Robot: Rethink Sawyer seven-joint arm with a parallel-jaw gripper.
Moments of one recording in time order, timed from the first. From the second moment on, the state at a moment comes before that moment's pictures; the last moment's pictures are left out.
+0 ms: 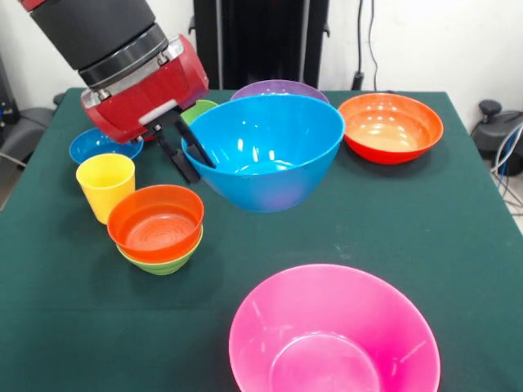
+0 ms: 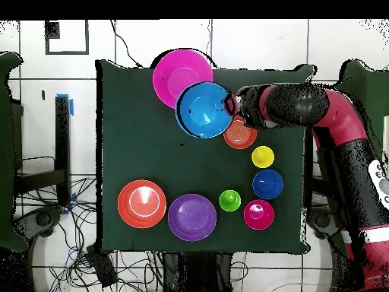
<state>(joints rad) -1.05 -0.36 1.10 1.37 -0.52 1.02 1.45</state>
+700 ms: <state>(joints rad) -1.06 -0.31 1.10 1.30 -0.53 1.06 1.26</state>
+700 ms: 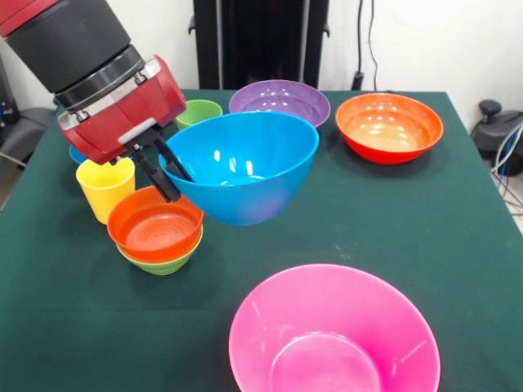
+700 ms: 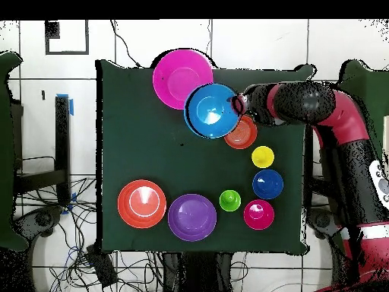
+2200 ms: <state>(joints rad) -1.06 -0.30 1.08 1.20 -0.56 1.16 1.09</state>
